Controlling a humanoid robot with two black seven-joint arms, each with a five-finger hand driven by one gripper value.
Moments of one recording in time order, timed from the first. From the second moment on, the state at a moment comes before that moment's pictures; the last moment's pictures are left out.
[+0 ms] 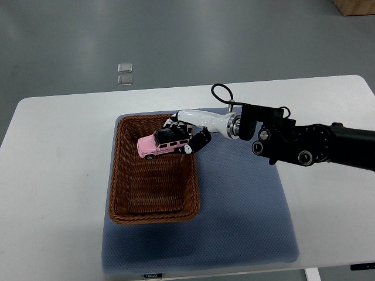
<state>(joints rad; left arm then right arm) -0.02 0.00 -0.08 -0.19 0.11 -0.12 0.02 1.14 -0.18 -0.10 0.95 -0.97 -0.04 0.19</state>
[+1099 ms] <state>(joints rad) -0.02 0.00 -0.08 -0.19 0.11 -0.12 0.02 1.14 -0.17 -0.08 0.93 -0.96 -0.03 0.19</state>
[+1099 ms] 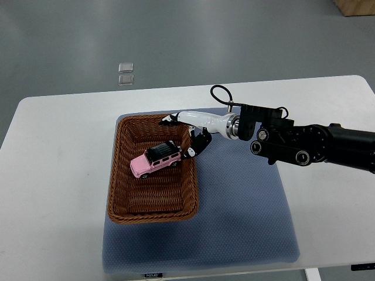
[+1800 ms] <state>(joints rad) -0.02 0.00 -0.08 -0.19 0.11 -0.12 0.02 0.89 -0.33 0.60 0.94 -0.68 -0.02 0.20</state>
